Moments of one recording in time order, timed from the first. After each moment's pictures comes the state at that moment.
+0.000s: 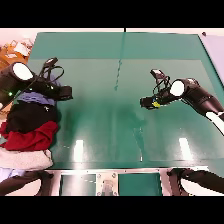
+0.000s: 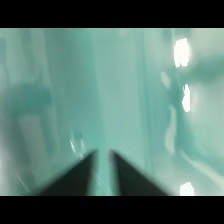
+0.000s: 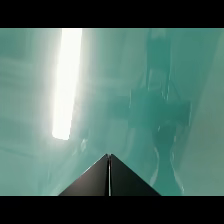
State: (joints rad) left arm -0.09 -1.26 1.14 1.15 -1.10 -1.45; right arm 0.26 -1.25 1.00 -1.41 1.01 1.70
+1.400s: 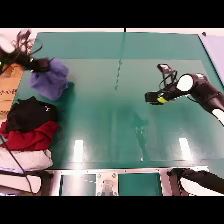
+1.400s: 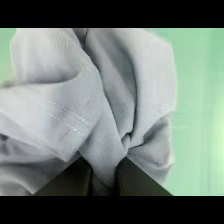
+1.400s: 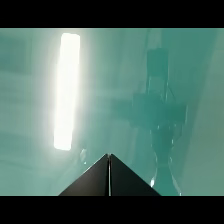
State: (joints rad) left arm 0.05 -1.58 1.69 1.32 -1.15 -1.42; right arm 0.19 -1.23 1.06 -1.42 1.06 1.70
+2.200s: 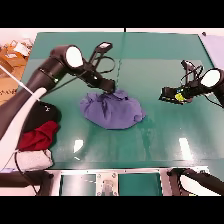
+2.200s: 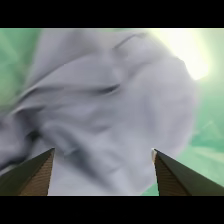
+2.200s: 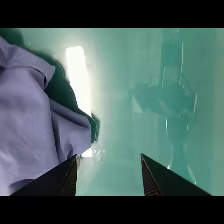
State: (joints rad) left arm -0.47 -1.52 1.61 1.23 -1.21 -1.44; right arm 0.00 -1.16 1.07 -1.37 1.17 1.73
